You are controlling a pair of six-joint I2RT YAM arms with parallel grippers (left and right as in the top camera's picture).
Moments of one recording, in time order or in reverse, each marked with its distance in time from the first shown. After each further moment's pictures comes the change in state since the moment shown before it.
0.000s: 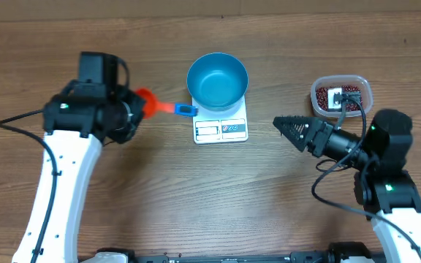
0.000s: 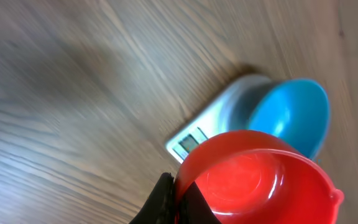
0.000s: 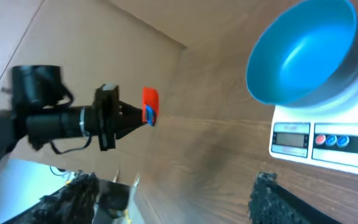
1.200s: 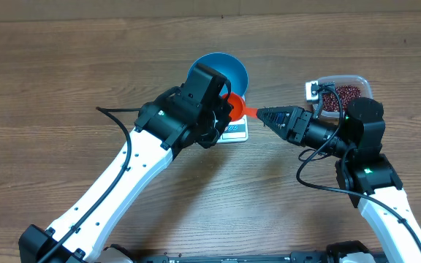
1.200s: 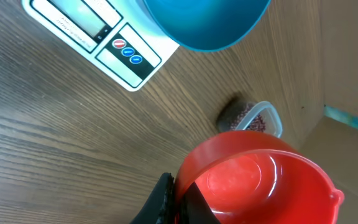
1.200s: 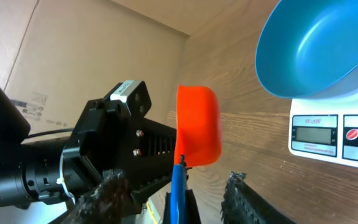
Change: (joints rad) left arm -0.479 0.113 0.000 0.264 0.029 -0.395; right arm 0.130 0.134 0.000 0.169 0.078 0.154
